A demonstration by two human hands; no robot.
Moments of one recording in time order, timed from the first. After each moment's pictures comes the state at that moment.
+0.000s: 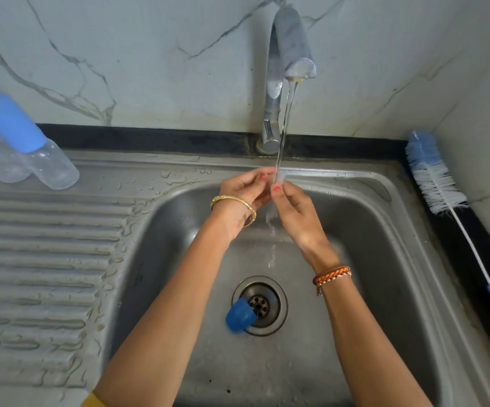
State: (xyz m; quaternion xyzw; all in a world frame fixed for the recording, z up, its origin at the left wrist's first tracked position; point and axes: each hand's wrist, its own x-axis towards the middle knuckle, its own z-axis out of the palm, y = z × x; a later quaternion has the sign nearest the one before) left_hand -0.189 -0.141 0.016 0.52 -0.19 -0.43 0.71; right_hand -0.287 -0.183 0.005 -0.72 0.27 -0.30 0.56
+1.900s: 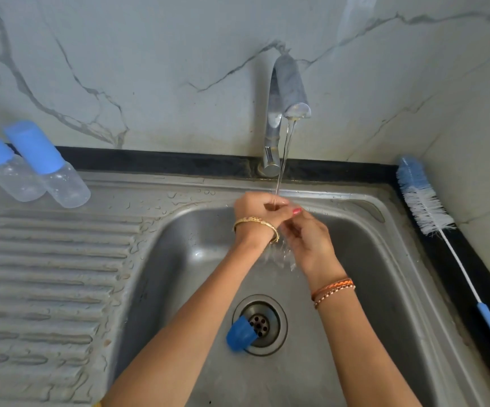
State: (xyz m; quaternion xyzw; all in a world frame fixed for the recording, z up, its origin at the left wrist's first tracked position) left_hand -0.214 -0.142 0.037 0.72 -0.32 -0.22 0.58; right_hand -0.291 -0.186 0.026 -0.33 0.40 -0.33 0.79
